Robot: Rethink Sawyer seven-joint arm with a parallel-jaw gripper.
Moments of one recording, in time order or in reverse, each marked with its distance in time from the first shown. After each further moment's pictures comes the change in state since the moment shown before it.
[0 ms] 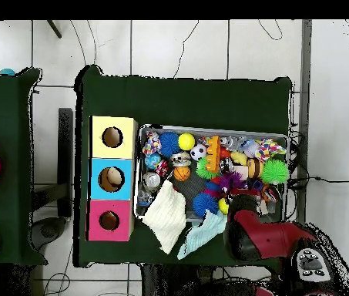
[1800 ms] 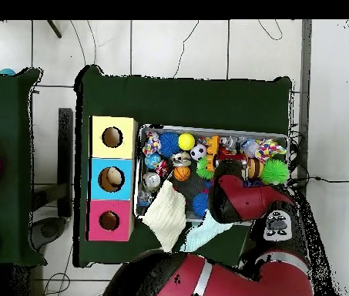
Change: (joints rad) arm 0.165 0.127 -0.050 -0.226 0.165 -0.007 0.000
